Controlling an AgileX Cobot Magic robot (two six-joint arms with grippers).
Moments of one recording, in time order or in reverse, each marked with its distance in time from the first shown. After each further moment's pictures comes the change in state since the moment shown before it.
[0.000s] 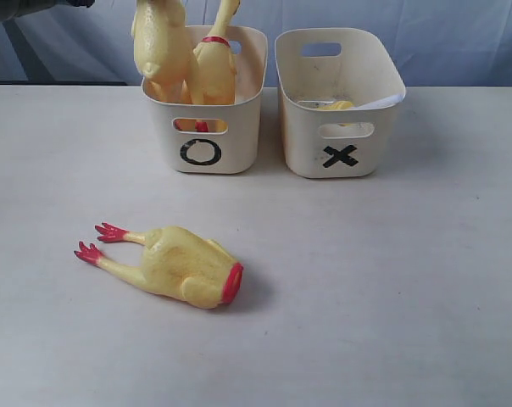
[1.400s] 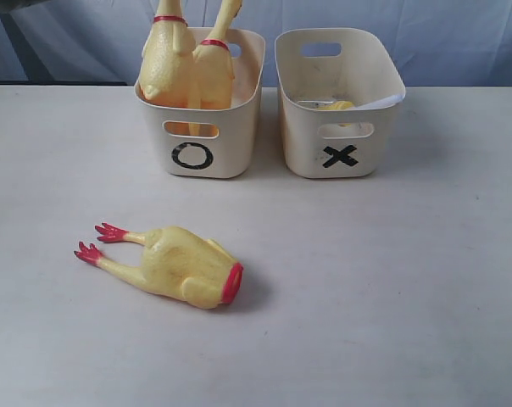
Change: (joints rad) left arm -0.057 -0.041 -0.012 0.130 0.094 0.008; right arm 0.000 0.000 0.000 0.000 -0.004 -0.001
